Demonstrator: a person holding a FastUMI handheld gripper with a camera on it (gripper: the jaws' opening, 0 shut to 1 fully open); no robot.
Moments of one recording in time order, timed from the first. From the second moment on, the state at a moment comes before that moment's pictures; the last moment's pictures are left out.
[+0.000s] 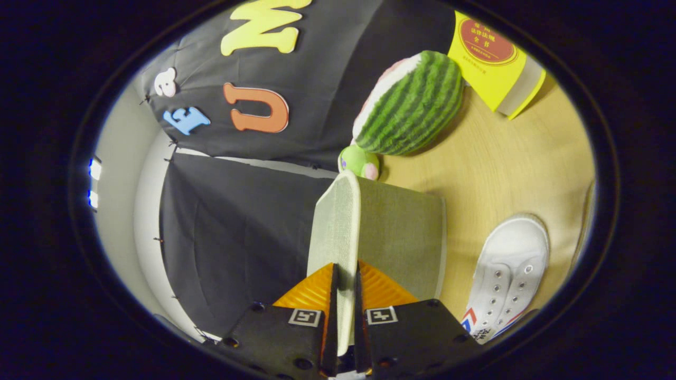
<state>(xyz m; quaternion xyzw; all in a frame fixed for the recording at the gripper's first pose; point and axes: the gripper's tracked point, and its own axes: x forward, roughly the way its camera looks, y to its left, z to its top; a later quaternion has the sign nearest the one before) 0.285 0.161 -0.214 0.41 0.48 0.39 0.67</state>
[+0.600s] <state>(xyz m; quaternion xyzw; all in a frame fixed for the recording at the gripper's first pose) 0.267 0.178 -0.146 0.37 0.46 0.36 0.72</state>
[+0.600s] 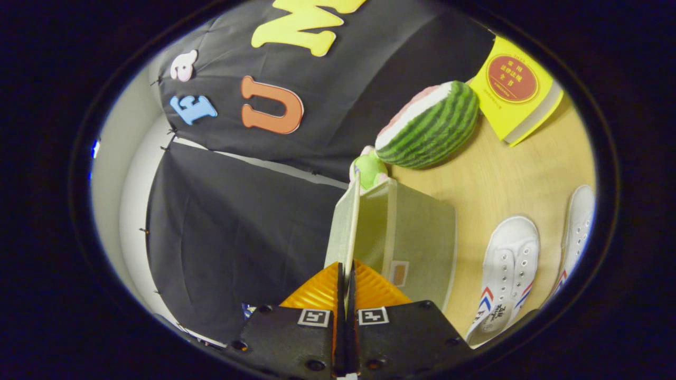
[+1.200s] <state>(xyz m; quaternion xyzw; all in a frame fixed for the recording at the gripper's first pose) 0.259 0.290 -0.075 0.35 0.44 0.35 0.75</state>
